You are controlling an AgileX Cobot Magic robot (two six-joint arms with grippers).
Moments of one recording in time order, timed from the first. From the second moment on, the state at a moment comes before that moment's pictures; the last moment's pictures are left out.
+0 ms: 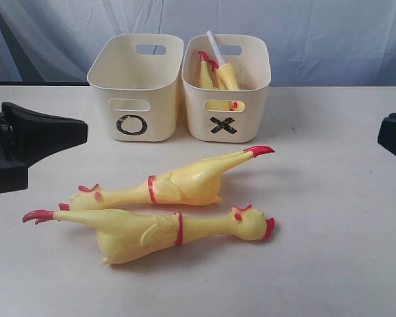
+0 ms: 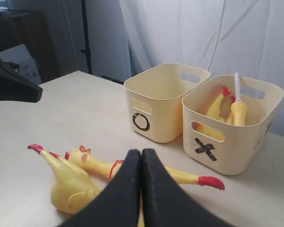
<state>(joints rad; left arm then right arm) -0.02 1.04 -0.60 1.74 -0.92 -1.62 0.43 0.44 -0.50 0.74 0.41 -0.70</state>
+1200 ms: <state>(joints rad) -0.69 1.73 -0.91 1.75 -0.42 -1.33 0.43 0.01 -0.50 -0.17 0.81 0.11</state>
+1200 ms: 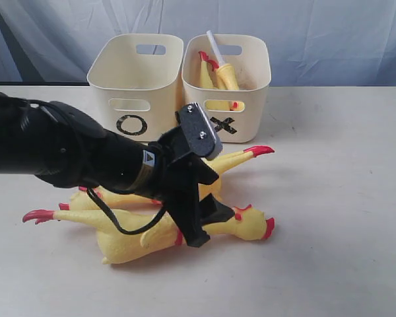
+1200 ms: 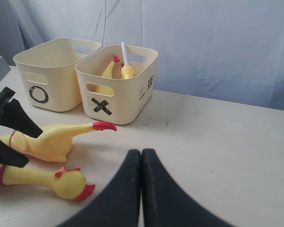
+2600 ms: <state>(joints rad) -0.74 1.92 -0.95 1.75 -0.36 -1.27 0.43 0.01 -0.50 -0.17 0.83 0.11</state>
